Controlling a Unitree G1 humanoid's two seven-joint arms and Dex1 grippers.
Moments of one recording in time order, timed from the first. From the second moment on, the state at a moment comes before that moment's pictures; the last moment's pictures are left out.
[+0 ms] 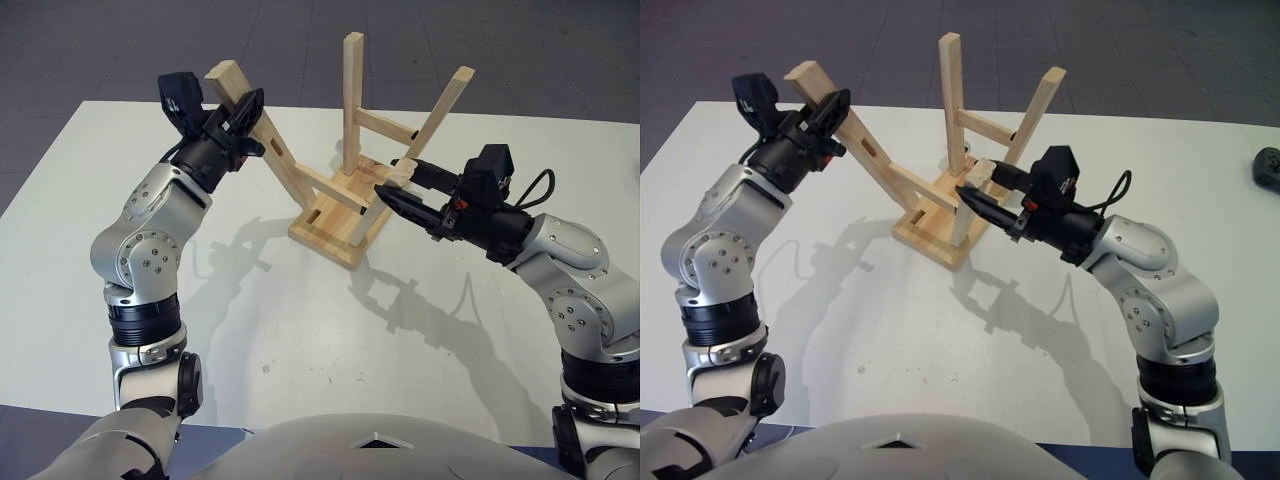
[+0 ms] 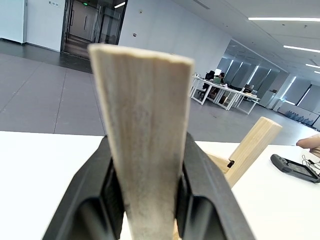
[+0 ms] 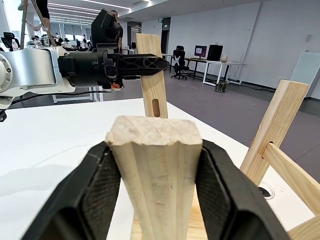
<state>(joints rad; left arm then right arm) -0.43 0.30 0.16 -0.29 -0.74 0.71 -0.10 -0.19 -0.57 -0.05 -0.55 0.70 0.59 0.63</state>
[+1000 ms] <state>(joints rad) -0.45 0.27 0.12 -0.19 -0.60 0.65 -0.24 -0.18 -0.56 -0.03 -0.57 0.68 0.57 0.60</state>
